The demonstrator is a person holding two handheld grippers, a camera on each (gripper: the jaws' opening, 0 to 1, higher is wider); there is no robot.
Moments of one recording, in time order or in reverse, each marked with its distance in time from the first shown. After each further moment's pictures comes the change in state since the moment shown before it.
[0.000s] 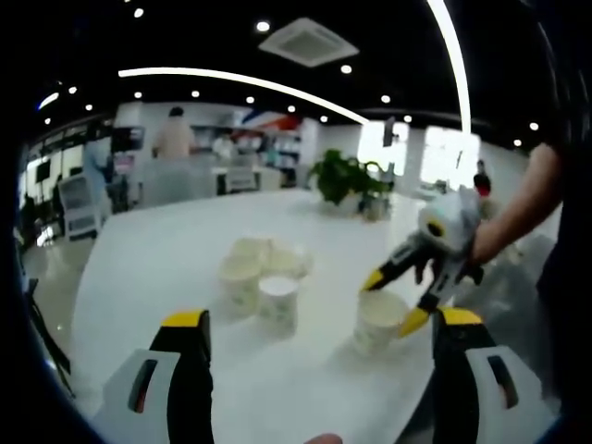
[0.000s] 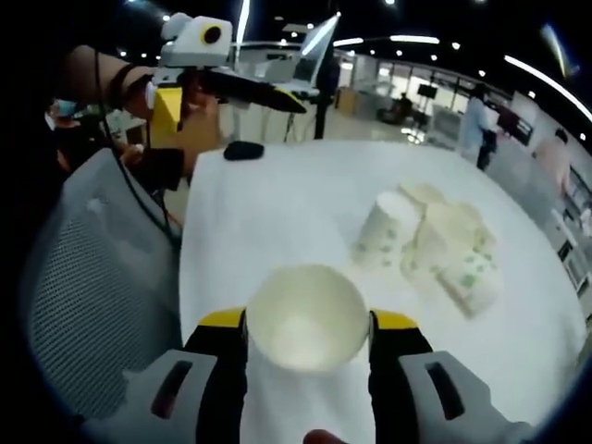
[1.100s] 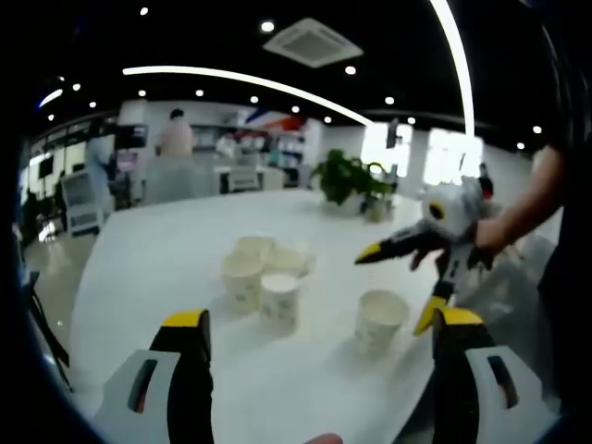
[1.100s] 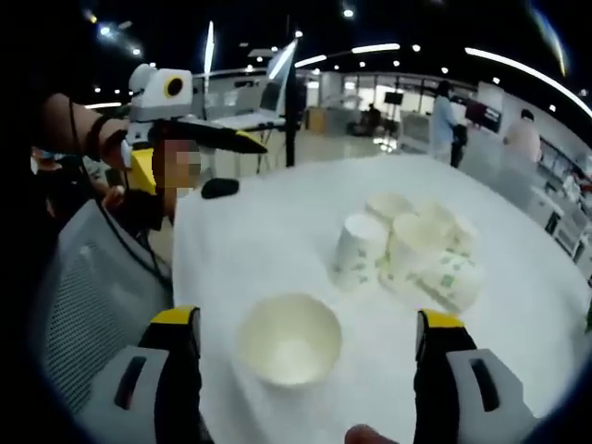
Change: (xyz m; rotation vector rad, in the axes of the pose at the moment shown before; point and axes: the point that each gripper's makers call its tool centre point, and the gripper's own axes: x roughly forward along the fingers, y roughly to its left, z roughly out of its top) left arm -0.002 0.001 -0.002 -0.017 -0.007 0.012; right arm -0.010 -0.024 0.016 0.136 -0.118 -0.098
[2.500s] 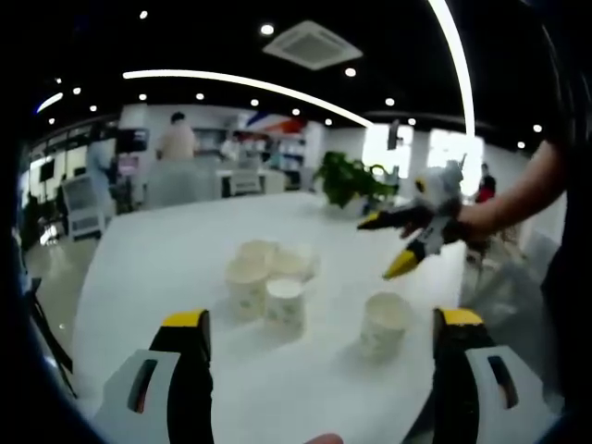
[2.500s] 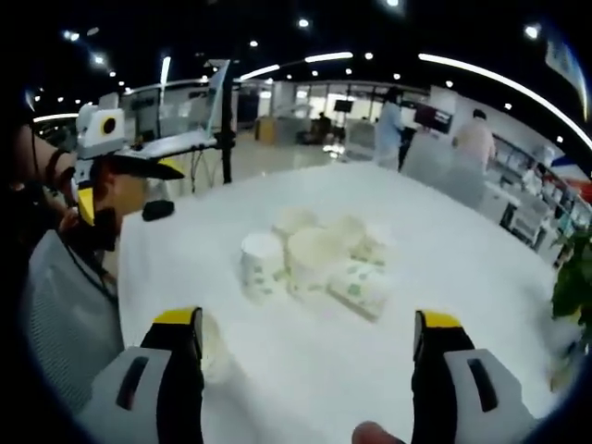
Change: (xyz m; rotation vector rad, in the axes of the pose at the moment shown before) left arm 0.005 0.010 0.005 0.011 -0.010 0.008; right arm -0.029 -0.094 0.017 0.061 -0.039 -0.213
